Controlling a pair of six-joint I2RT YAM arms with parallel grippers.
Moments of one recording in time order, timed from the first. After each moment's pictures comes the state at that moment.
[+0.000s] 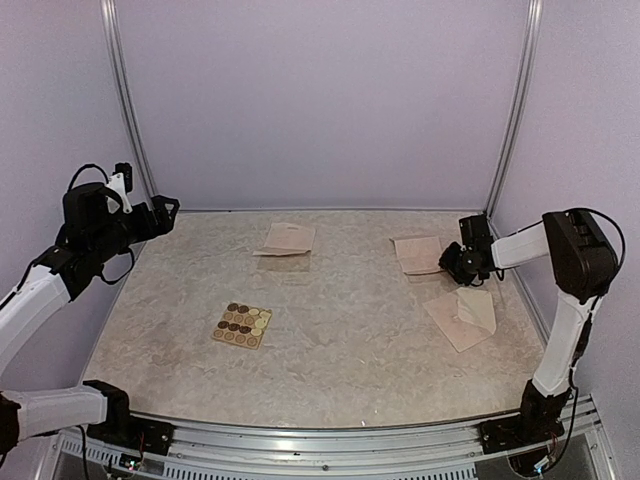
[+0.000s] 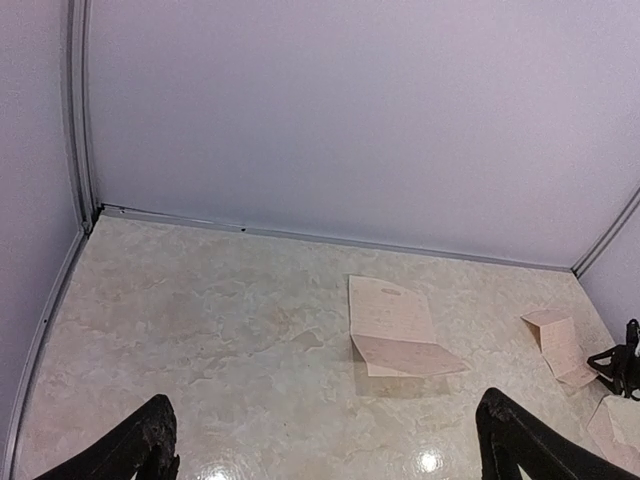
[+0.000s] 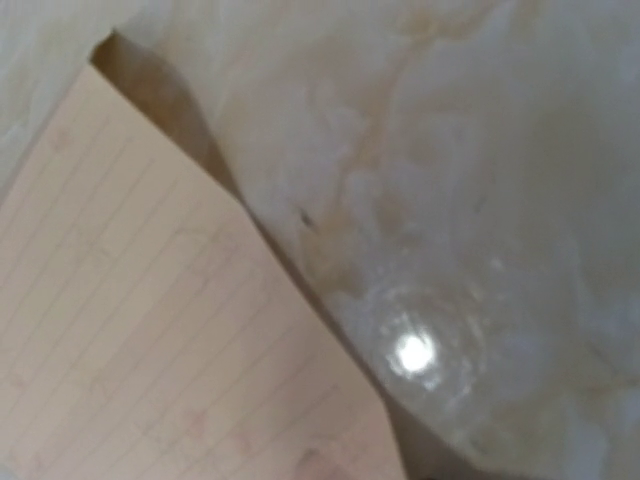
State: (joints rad) left arm -0.18 0.96 0.84 -0.12 0.02 -0.29; right arm 0.16 1.91 1.02 0.08 0.04 0.85
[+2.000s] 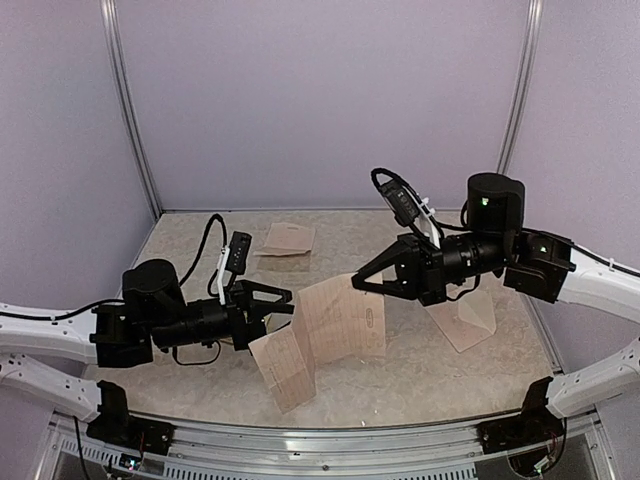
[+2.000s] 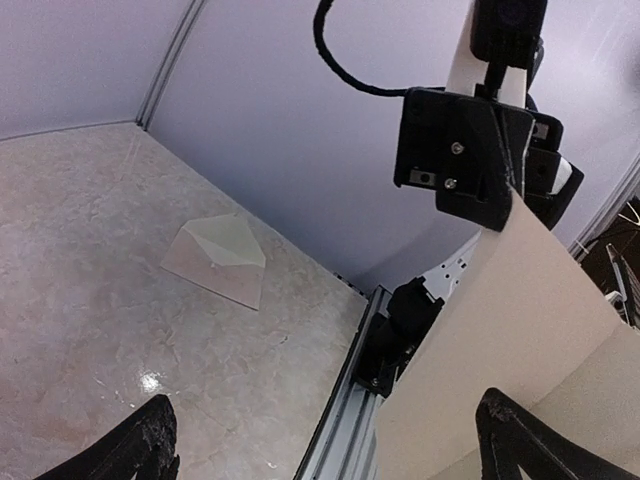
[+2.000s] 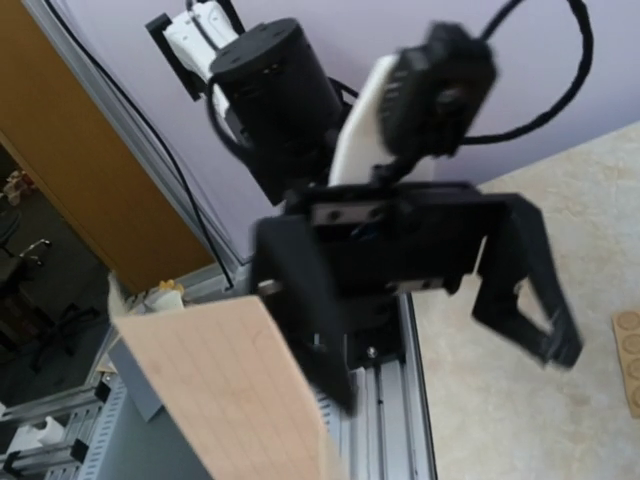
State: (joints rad) left arm -1.15 1.04 0.60 0.38 0.07 -0.54; right arm 0.95 1.14 1.05 -0.08 -0.75 0.32
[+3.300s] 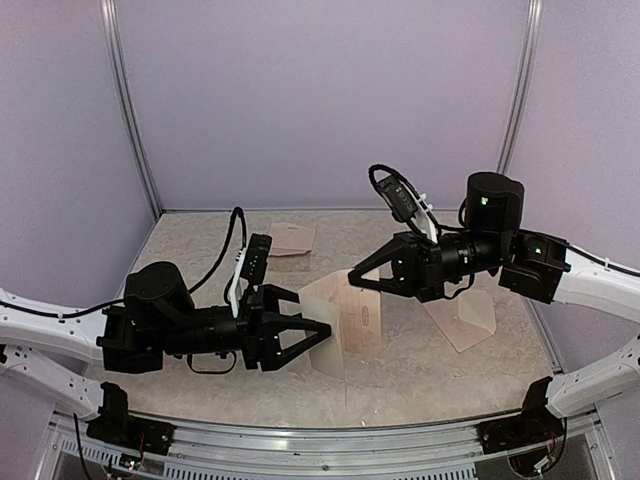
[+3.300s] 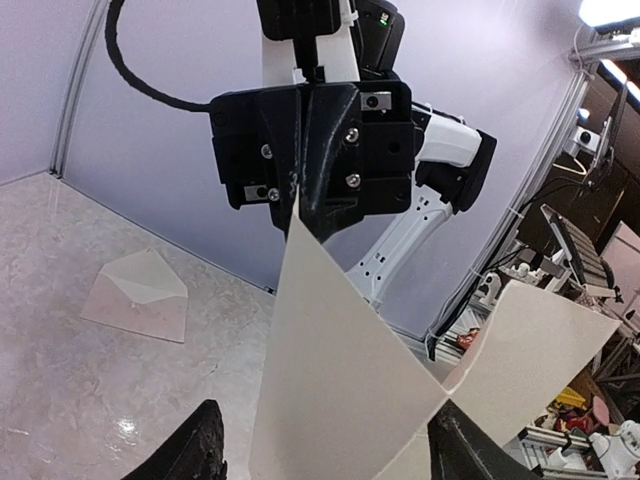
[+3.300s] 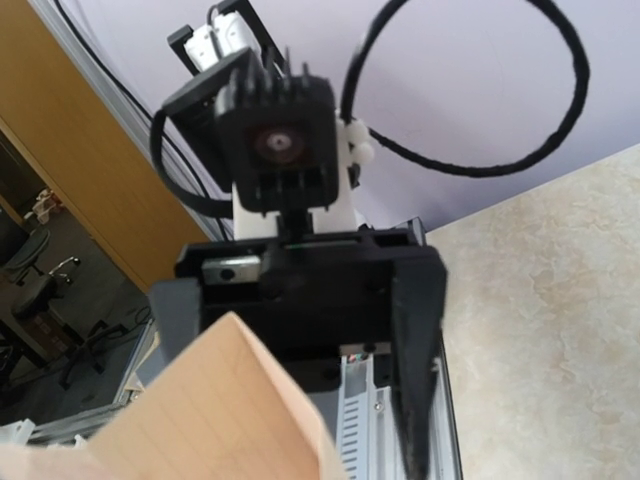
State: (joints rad) left arm -1.30 1.13 0.69 0.50 0.13 -0.44; right arm 0.95 1.17 1.04 0.01 -0.78 0.40
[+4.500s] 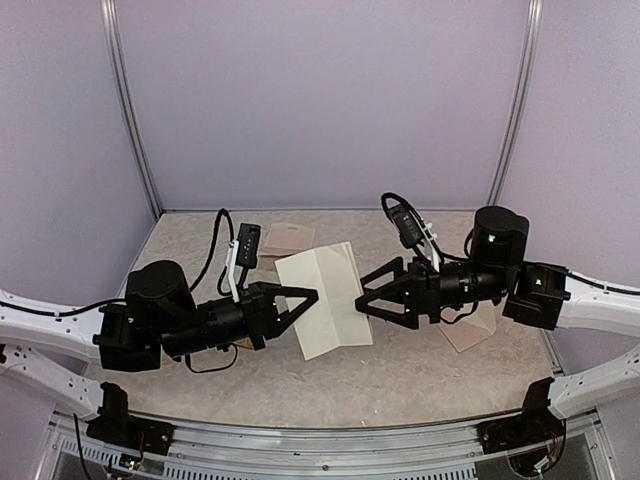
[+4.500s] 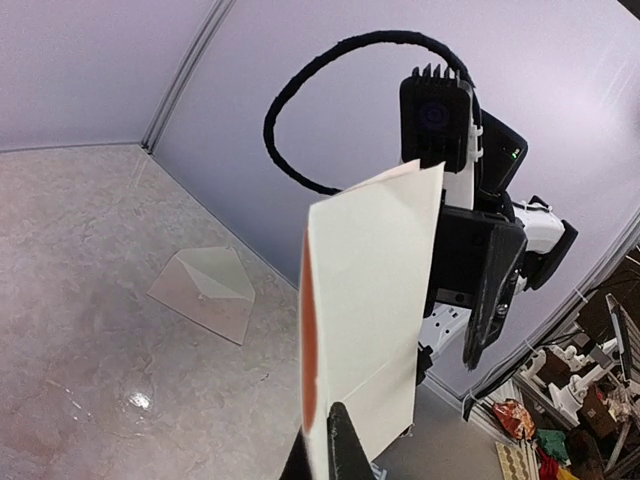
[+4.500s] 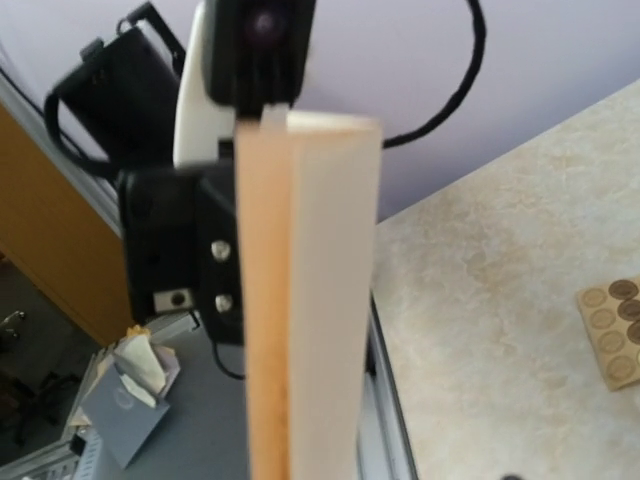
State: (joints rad) left arm -1.31 1.13 0.71 0.42 -0.14 -0.58; right arm 0.98 1.06 0.83 0.12 -0.60 0.44
